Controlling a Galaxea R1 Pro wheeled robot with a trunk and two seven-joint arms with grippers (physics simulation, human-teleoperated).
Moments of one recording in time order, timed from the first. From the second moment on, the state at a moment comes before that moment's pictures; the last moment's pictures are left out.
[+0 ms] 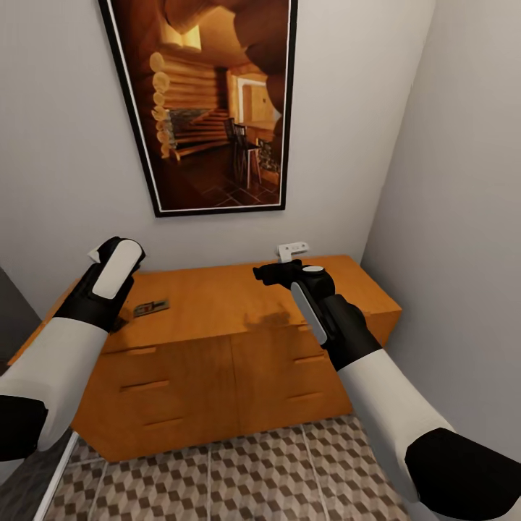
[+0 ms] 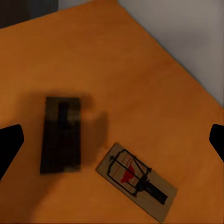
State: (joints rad) left arm -1.17 0.17 -0.25 -1.01 1.09 0.36 1.37; right arm -1.03 0.17 0.34 -1.07 -0.19 0.69 -0.08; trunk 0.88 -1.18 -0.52
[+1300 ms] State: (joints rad) left arm -1.15 0.22 -0.25 -0.81 1.09 0.35 1.36; right arm -1.03 0.17 0.34 -1.07 -0.19 0.69 -0.08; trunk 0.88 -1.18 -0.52
